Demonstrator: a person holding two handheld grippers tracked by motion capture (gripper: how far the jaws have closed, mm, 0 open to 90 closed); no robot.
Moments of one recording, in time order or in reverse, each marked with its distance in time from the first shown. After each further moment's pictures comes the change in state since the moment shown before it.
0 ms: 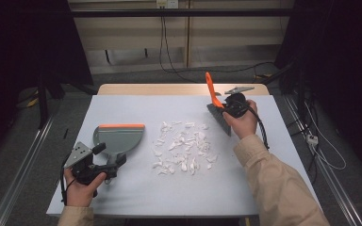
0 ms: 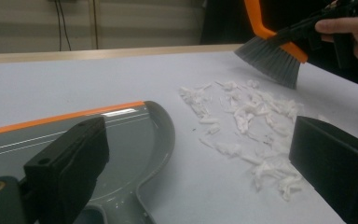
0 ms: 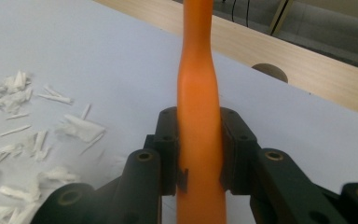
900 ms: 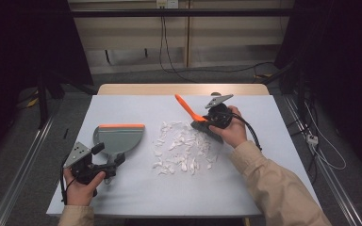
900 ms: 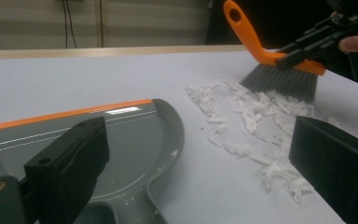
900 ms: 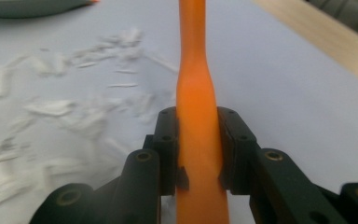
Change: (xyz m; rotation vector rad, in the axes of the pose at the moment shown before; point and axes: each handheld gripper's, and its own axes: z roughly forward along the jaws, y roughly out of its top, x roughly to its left) left arm 0.005 -0.003 0.003 0.000 0.015 -0.008; right arm 0.057 -0.006 0.000 0.067 0.272 -0.246
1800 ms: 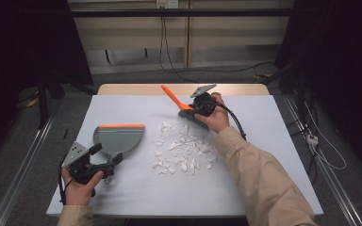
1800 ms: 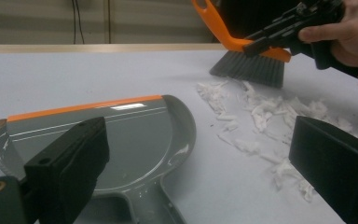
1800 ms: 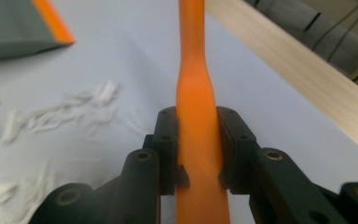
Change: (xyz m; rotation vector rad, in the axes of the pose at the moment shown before) left arm 0.006 -0.004 -0.001 0.015 0.027 -0.012; right arm -0.017 0.042 0.054 -0.041 -0.008 -0.091
